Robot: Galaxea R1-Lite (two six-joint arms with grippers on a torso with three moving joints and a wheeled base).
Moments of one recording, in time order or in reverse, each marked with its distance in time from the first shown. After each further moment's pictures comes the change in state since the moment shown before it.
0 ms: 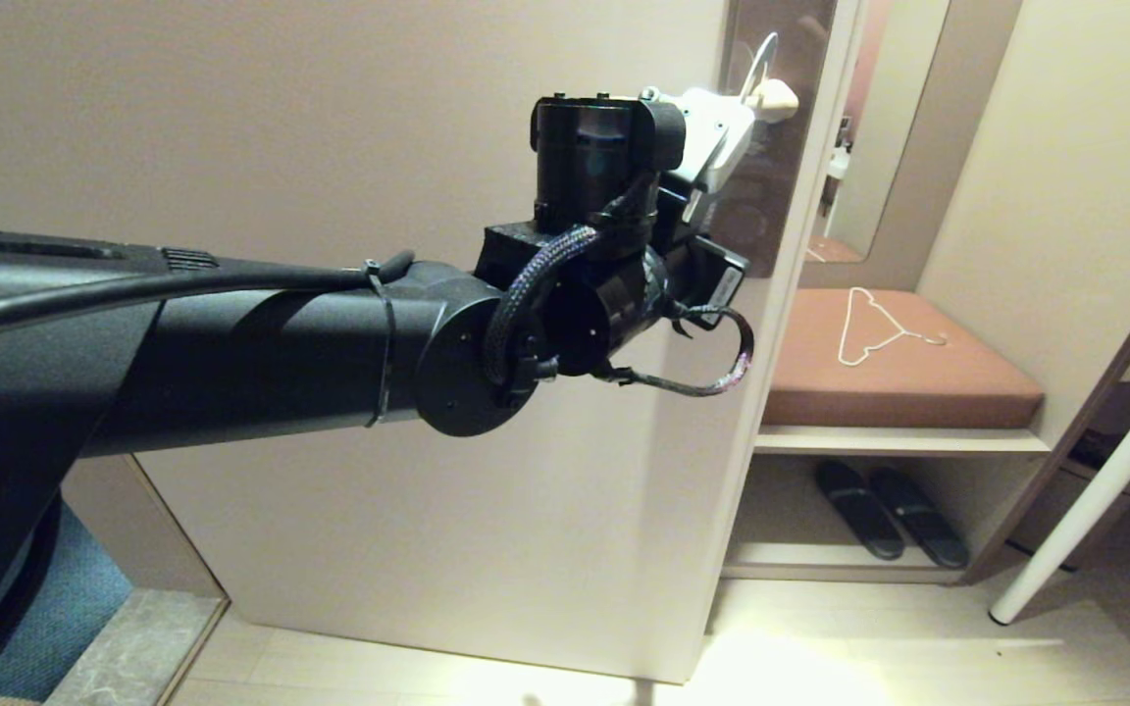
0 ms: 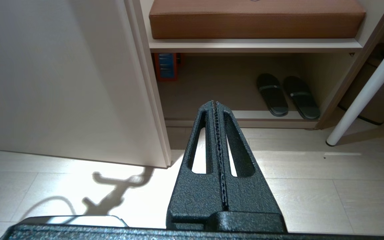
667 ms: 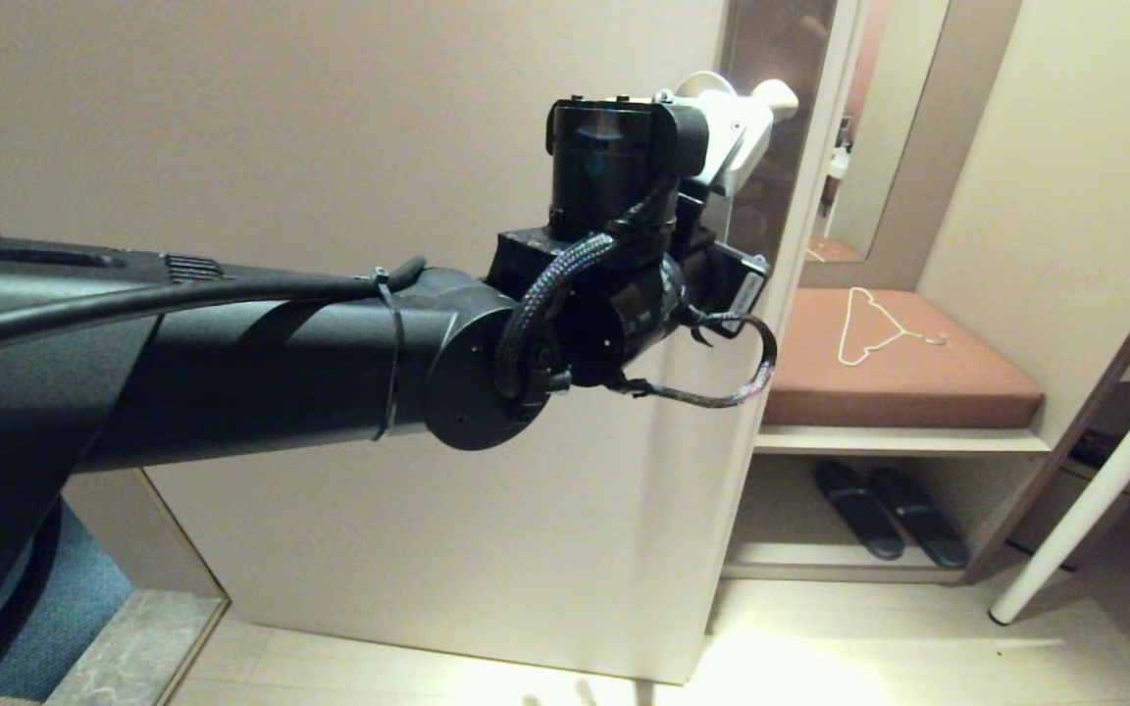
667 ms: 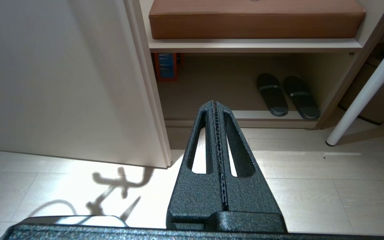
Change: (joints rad) left arm -0.024 -0.003 0.008 -0.002 -0.009 -0.045; right arm 0.000 0.000 0.000 0.000 0.000 0.000
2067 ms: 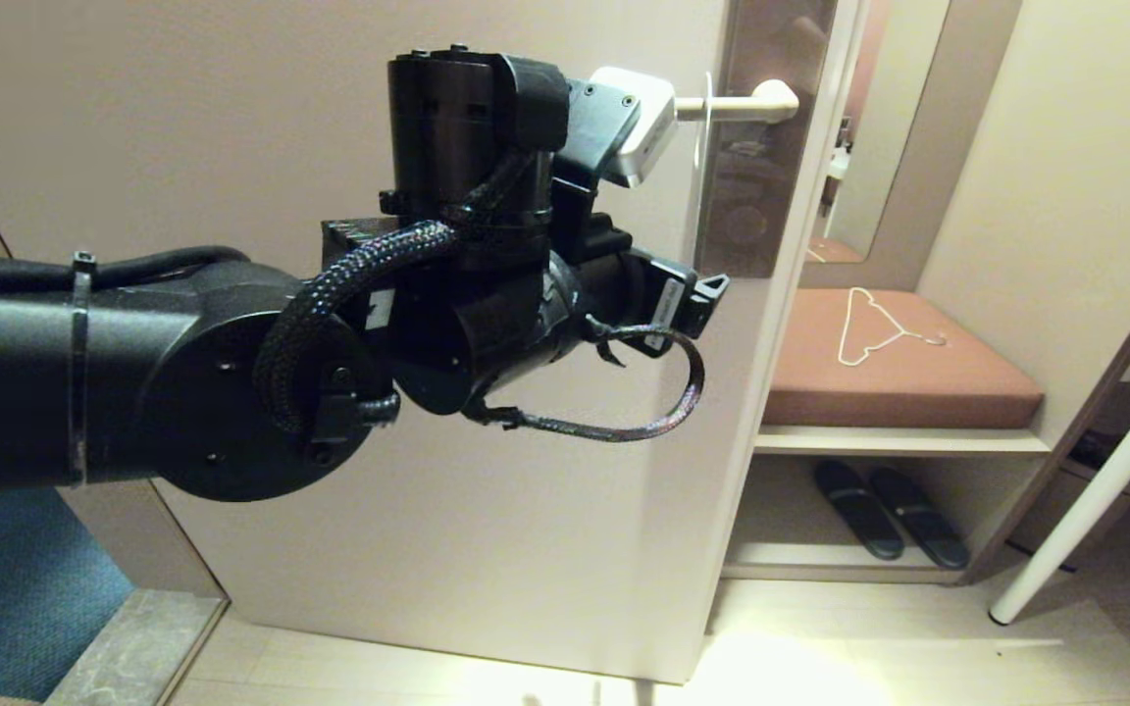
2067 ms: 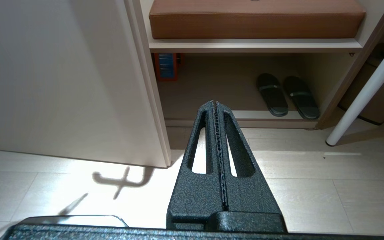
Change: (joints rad) left arm 0.022 -0.253 0.310 -0.006 -0.024 -0.058; right arm 0.000 0.000 0.000 0.000 0.000 0.000
